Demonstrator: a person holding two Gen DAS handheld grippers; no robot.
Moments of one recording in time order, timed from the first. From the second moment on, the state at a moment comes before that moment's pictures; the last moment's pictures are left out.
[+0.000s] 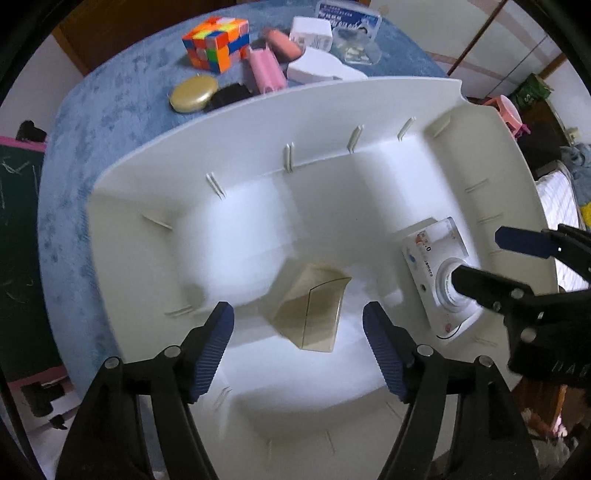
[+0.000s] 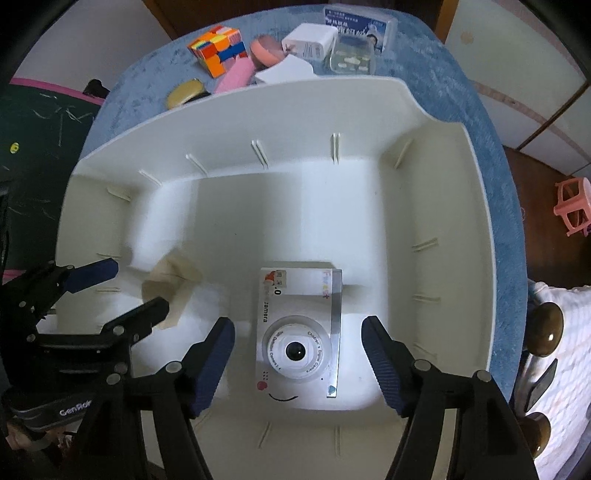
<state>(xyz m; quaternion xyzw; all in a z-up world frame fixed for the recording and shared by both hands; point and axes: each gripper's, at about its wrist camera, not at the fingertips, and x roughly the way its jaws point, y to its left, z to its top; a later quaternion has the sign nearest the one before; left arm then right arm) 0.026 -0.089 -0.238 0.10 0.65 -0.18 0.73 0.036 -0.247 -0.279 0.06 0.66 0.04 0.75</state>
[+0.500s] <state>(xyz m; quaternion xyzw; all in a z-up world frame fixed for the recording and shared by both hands) 0.049 -0.078 -0.181 0.10 0.56 -0.17 0.81 0.026 -0.275 -0.223 0.10 0.59 0.04 0.80</state>
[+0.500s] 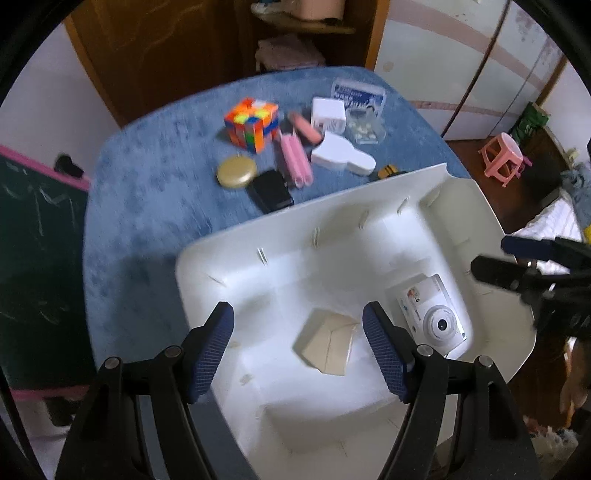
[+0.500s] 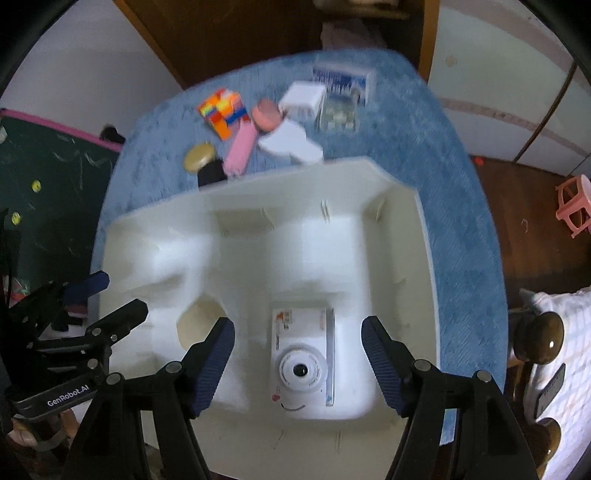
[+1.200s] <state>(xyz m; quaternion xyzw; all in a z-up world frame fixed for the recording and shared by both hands) 0.127 -0.089 -0.068 0.12 0.49 -0.15 0.85 0.081 -0.307 -0.077 0.06 0.46 0.08 0.88</state>
